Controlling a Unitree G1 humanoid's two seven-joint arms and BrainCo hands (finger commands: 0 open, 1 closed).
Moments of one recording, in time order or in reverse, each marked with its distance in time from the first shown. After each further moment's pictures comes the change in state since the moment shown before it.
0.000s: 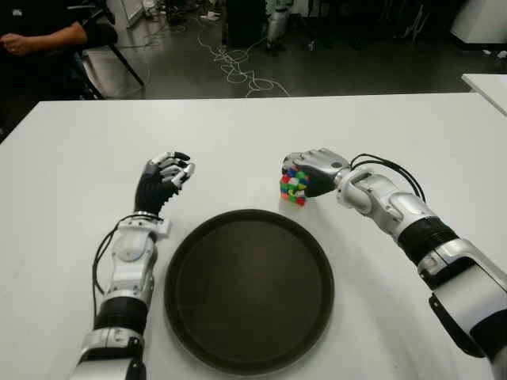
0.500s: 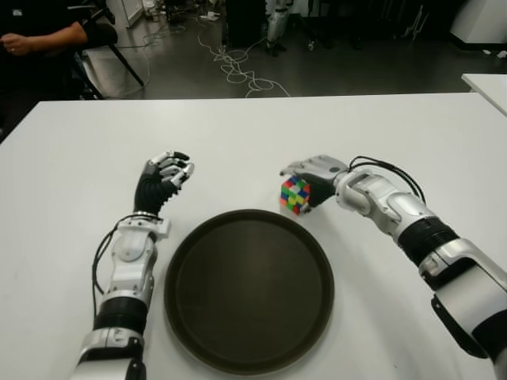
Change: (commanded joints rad) left arm 0.000 -0.004 0.001 -0.002 -0.005 0.006 -0.003; right arm -0.002 -0.003 0.027 -0.015 -0.034 0.032 0.061
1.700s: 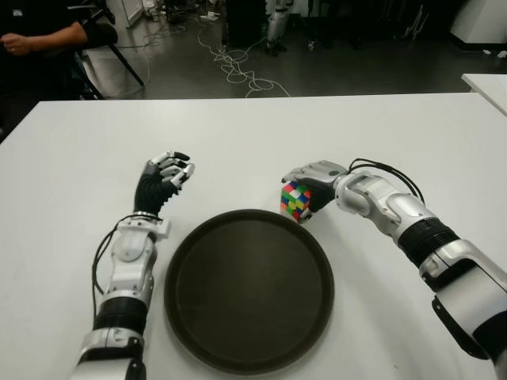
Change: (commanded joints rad) left arm 0.001 0.001 0.004 0.000 -0.010 0.000 -0.015; right arm -0.004 -0.009 0.037 -0.023 -0.038 0.021 0.122
